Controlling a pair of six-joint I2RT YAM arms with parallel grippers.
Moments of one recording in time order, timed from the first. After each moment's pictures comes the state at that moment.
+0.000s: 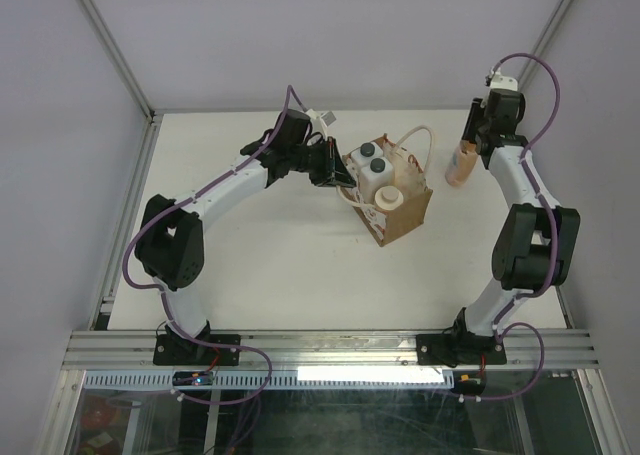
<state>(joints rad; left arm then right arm) -0.57 1.83 1.50 -0.29 0.63 -0.72 -0.09 1.70 1.39 -0.19 0.11 0.04</state>
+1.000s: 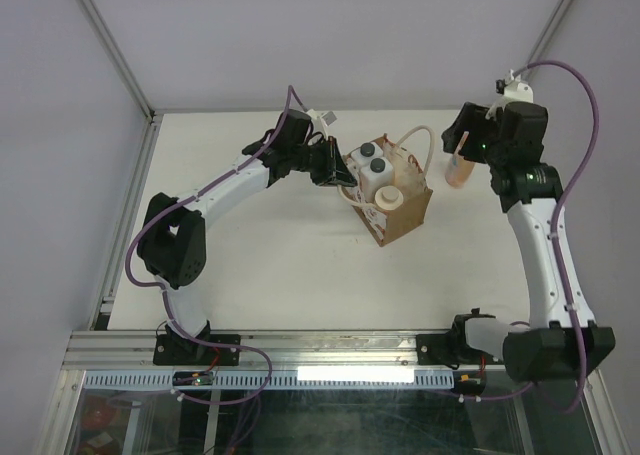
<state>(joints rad) -0.57 1.85 1.51 -0.27 0.63 -0.73 0.00 1.25 1.36 -0.54 -0.03 0.25</state>
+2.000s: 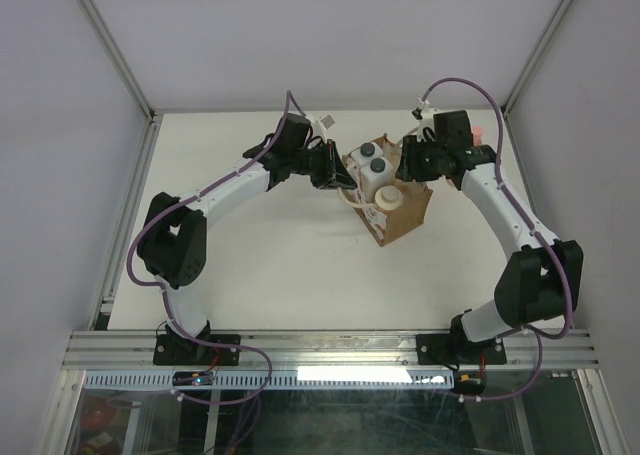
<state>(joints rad) -0.57 1.85 1.46 -0.22 0.63 -0.79 0.22 1.48 1.30 -0.62 -0.22 0.11</state>
